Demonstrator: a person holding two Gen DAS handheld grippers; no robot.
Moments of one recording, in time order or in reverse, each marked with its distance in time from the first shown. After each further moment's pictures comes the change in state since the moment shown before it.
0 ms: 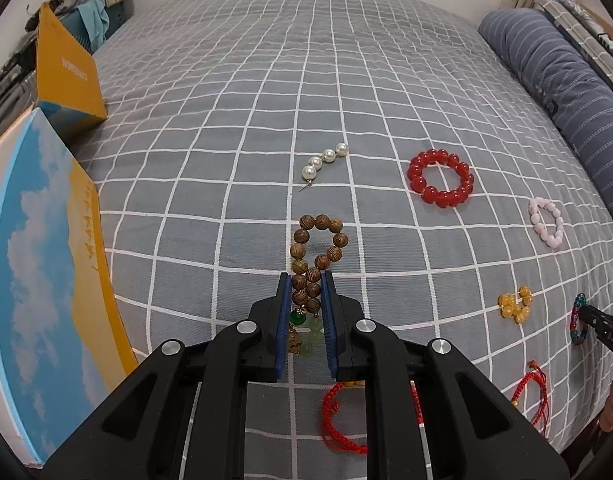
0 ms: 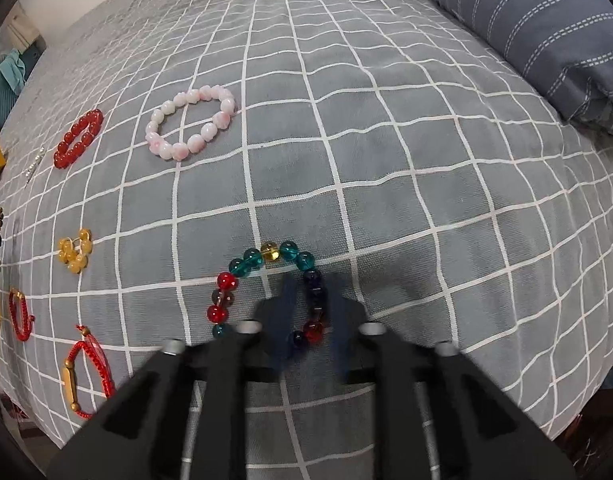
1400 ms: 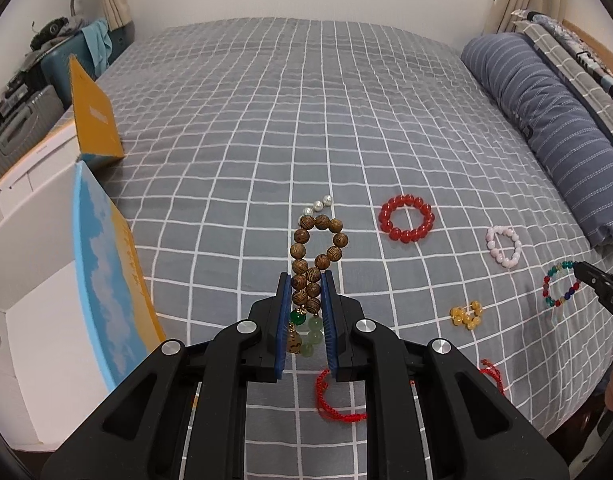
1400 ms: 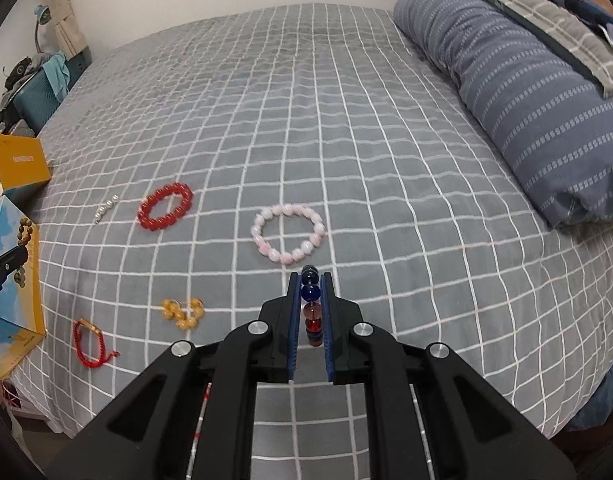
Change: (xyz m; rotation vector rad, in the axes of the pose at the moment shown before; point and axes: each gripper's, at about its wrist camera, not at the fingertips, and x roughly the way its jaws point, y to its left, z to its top) left arm -0.073 0.005 0.017 0.009 -0.082 -0.032; right arm -0.097 0.062 0.039 -0.109 -0.203 0.046
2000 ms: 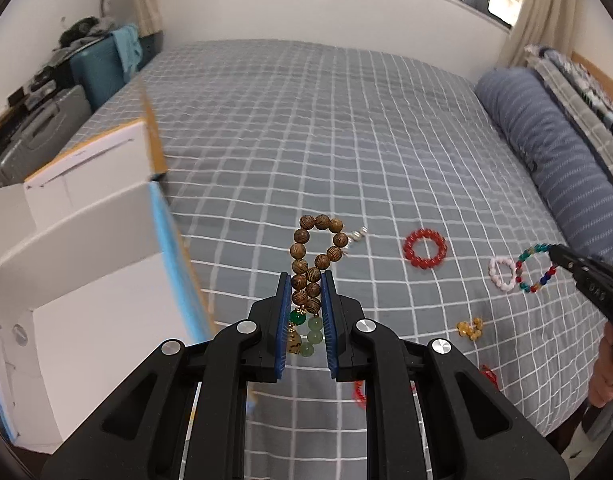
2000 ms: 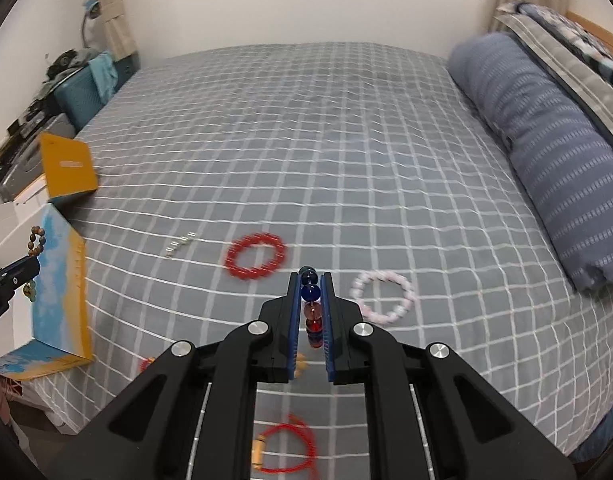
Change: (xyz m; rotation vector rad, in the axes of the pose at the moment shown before) left arm -0.058 0.054 0.009 -0.069 -0.070 0.021; right arm -0.031 0.097 0.038 -0.112 -0.104 0.093
